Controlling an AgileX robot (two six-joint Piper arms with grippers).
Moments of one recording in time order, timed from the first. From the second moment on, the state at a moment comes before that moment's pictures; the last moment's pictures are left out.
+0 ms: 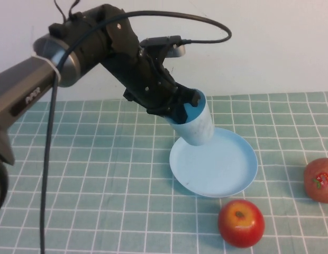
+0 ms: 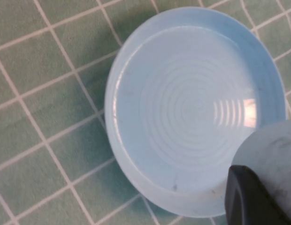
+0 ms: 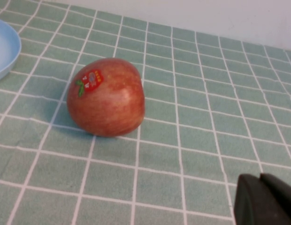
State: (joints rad) right arm -0.06 -0.01 0.03 -0.10 0.42 -0.12; left arm -0.43 2.02 -1.84 -0.43 1.08 0.13
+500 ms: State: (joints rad) right arm -0.06 -0.01 0.03 -0.10 0.42 -0.12; left arm -0.53 2.40 -2.24 -0.20 1.20 0.06
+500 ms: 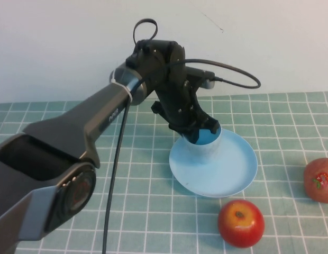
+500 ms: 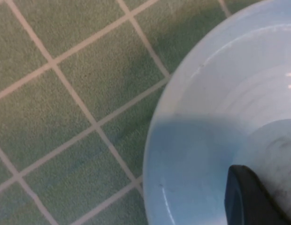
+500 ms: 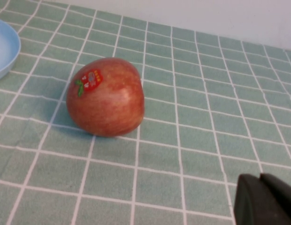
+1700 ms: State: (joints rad) right arm -0.06 -0.01 0.03 -0.10 0.42 -0.12; left arm -0.53 2.34 -2.51 -0.25 1.29 -0.01
